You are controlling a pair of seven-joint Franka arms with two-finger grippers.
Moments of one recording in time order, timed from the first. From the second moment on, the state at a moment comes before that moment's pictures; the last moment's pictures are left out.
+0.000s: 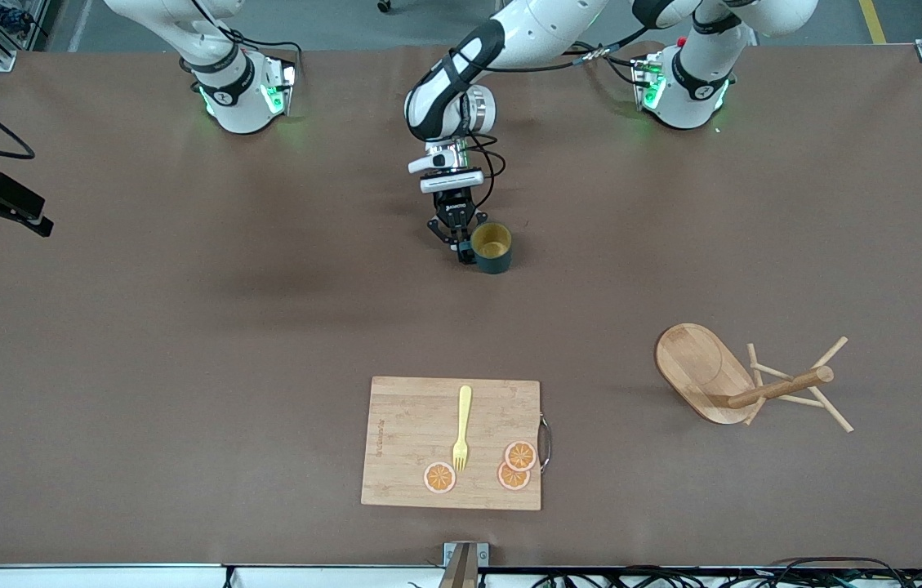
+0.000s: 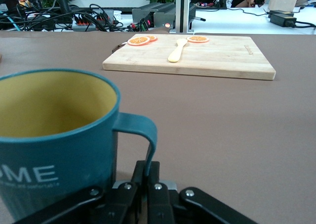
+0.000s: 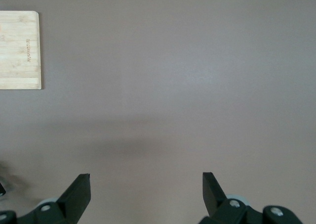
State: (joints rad) left arm -0.99 0.81 -0.29 -1.83 1.63 1.90 -2.55; right arm -0.02 -0.03 -0.05 -1.61 0.02 1.63 -0.04
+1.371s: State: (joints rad) left arm -0.67 0.49 -0.30 -1.63 0.87 2.34 -2.18; right arm -0.02 -0.04 -0.05 -1.62 0.02 1.64 -0.04
